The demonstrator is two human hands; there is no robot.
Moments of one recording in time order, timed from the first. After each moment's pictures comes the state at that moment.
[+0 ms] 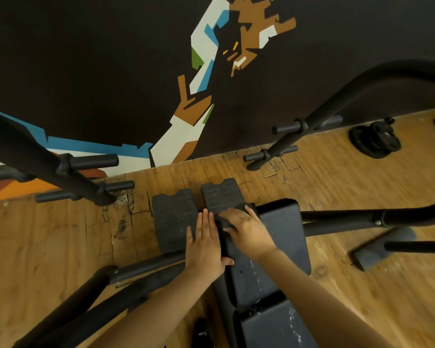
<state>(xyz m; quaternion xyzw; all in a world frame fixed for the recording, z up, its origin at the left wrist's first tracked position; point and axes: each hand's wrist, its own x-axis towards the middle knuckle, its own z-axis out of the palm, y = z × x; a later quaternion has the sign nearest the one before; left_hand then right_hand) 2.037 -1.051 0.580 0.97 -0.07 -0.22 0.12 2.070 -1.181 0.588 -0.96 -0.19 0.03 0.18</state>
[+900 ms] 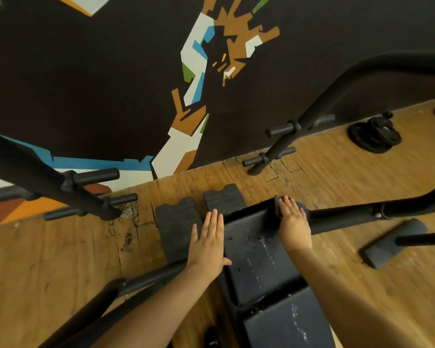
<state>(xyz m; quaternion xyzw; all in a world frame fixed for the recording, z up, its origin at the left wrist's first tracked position) 2.038 -1.058 0.590 0.97 -0.15 -0.20 0.04 2.061 -1.276 0.594 -0.99 0.09 0.00 0.11</state>
